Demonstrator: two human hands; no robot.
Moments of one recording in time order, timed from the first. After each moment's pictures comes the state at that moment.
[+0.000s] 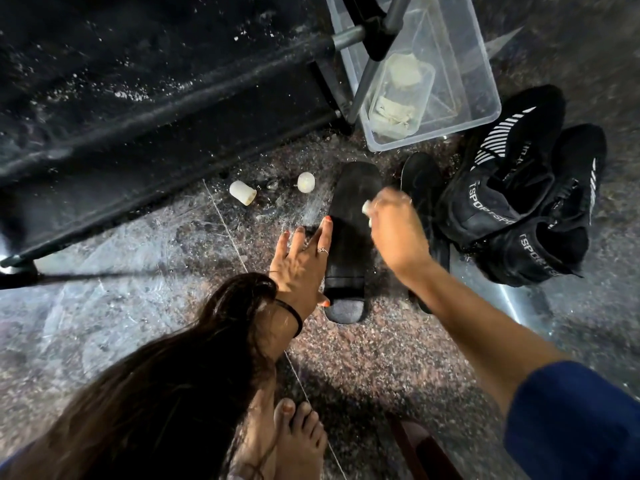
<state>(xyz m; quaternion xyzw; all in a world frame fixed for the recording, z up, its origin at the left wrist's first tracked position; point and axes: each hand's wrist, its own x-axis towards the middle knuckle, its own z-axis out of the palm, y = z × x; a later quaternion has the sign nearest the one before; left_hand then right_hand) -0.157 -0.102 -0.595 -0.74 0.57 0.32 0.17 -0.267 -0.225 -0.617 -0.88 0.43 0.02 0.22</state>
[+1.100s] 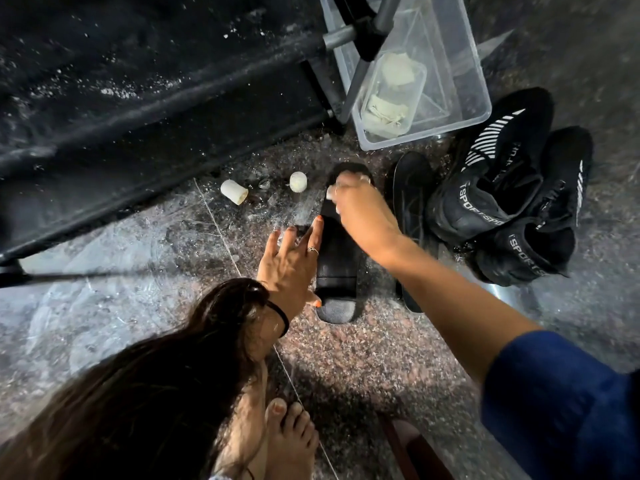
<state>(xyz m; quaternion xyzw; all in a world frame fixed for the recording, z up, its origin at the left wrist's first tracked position) -0.152 -0.101 -0.598 -0.72 0.60 0.29 0.19 -0.229 -0.239 -0.634 -0.91 0.34 0.09 0.22</state>
